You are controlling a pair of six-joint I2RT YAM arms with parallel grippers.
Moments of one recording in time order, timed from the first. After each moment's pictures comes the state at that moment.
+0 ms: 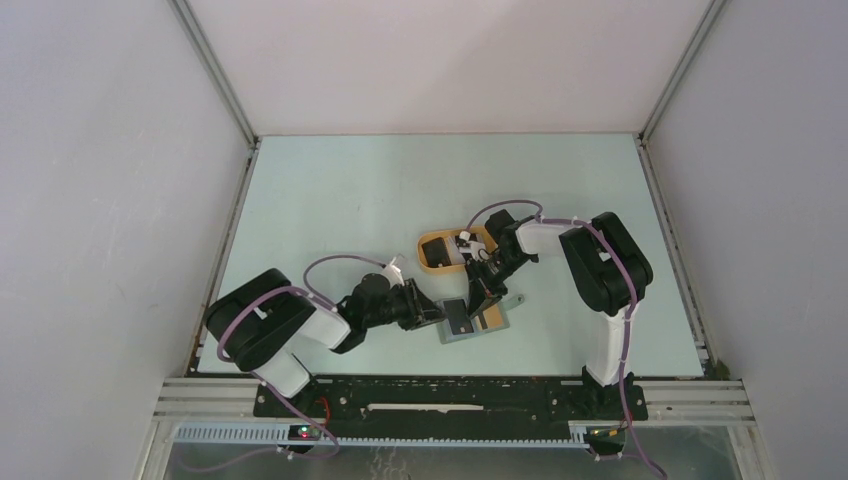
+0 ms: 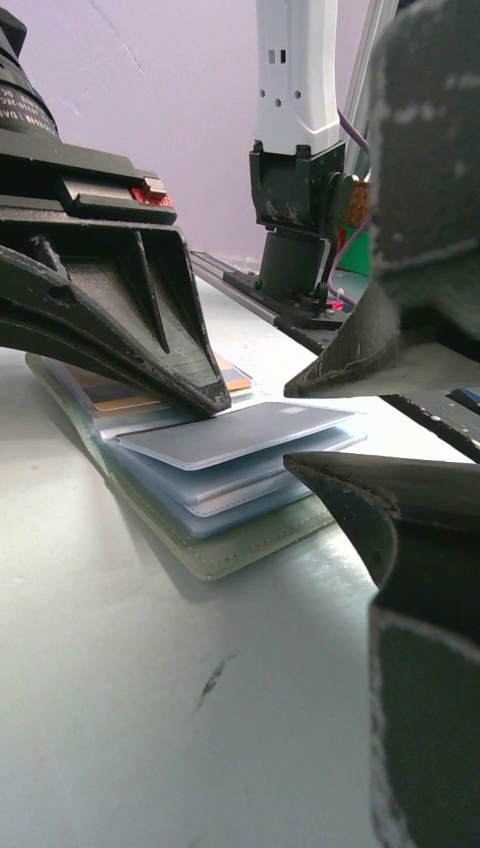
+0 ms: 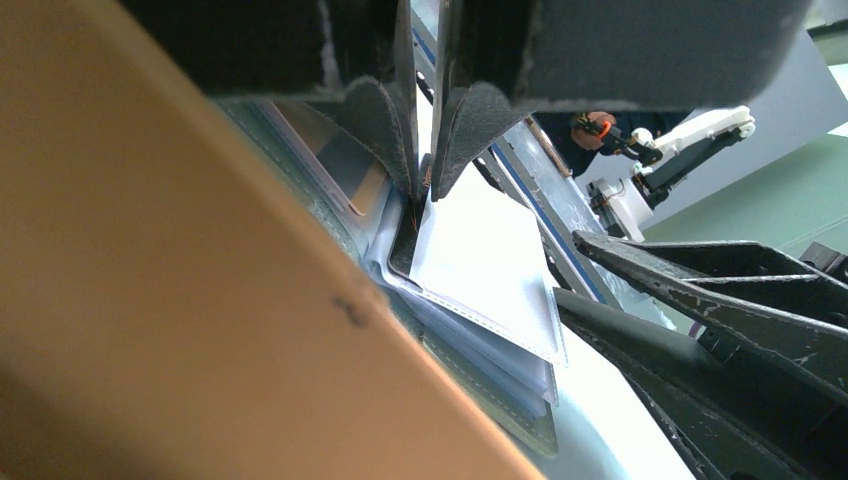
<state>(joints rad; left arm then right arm) -0.76 1.58 0.26 0.88 0.33 -1.15 0.49 1.98 1.10 -0.65 -0.86 0.04</state>
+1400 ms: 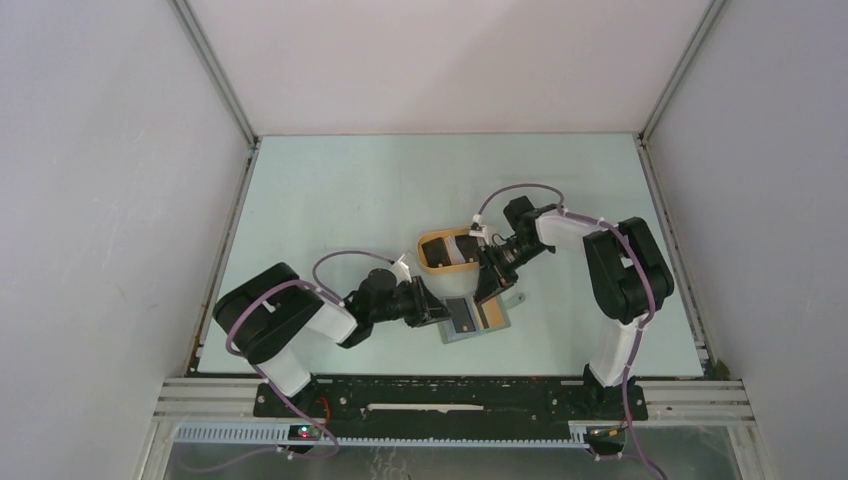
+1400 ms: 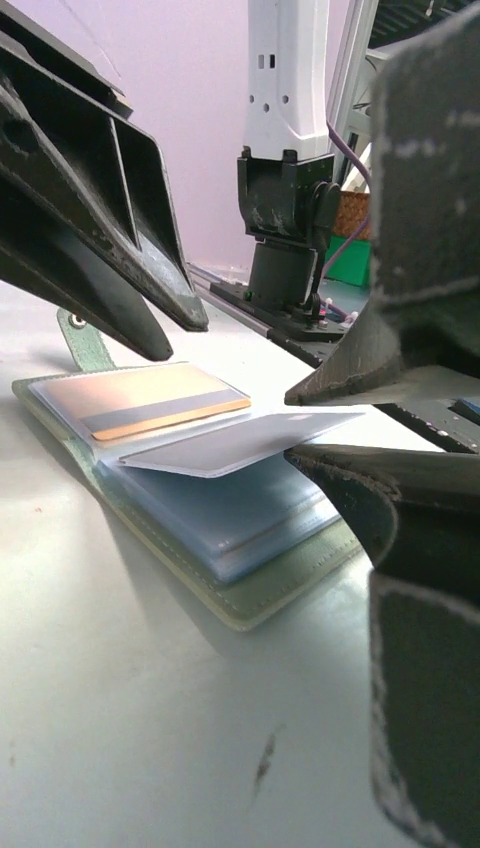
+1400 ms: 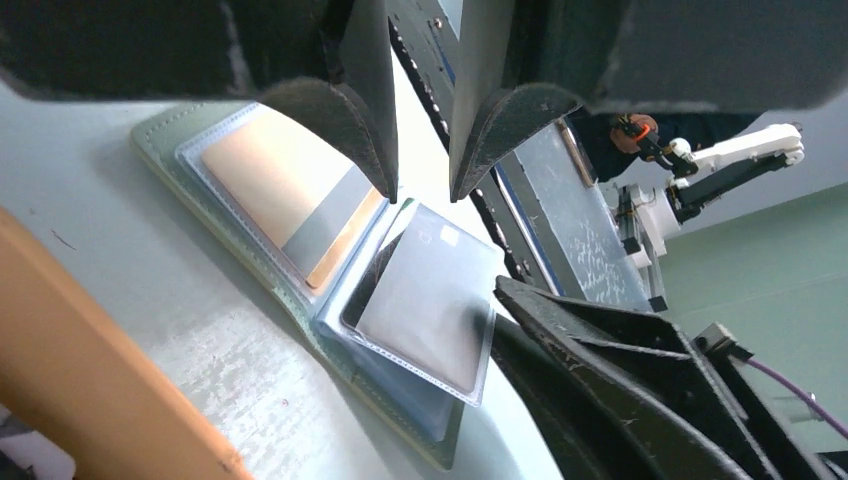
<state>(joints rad) -0.77 1.64 0.31 0.88 0.38 -1.15 0.39 1.88 1.11 -0.73 -0.93 -0.15</state>
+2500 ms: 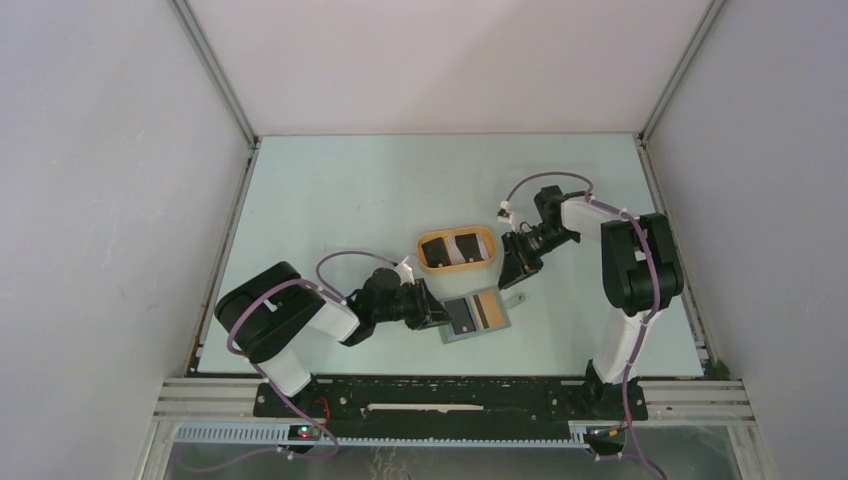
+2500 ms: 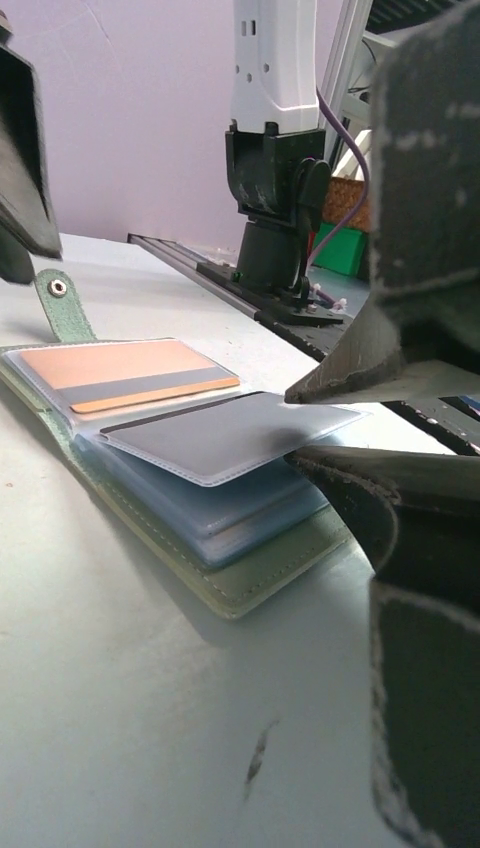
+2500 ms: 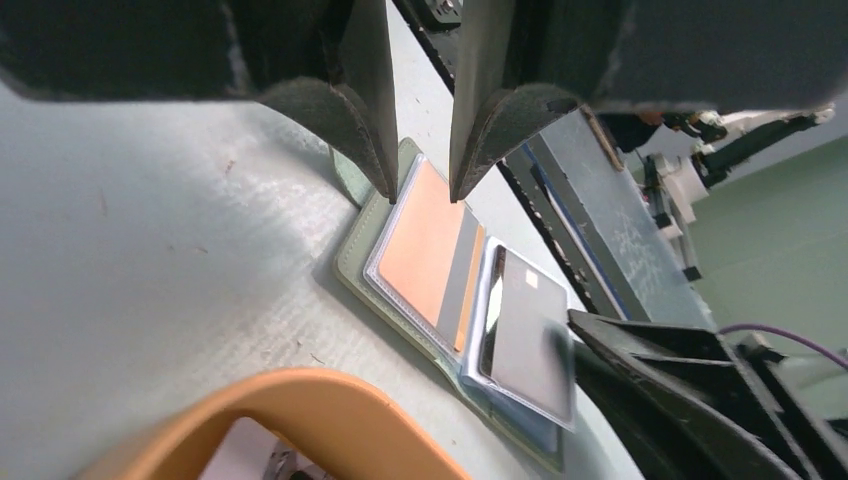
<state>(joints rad) -0.78 1.65 0.34 0.81 0.40 -1.14 0.22 1.90 1.19 -0.88 -0.84 -0.31</state>
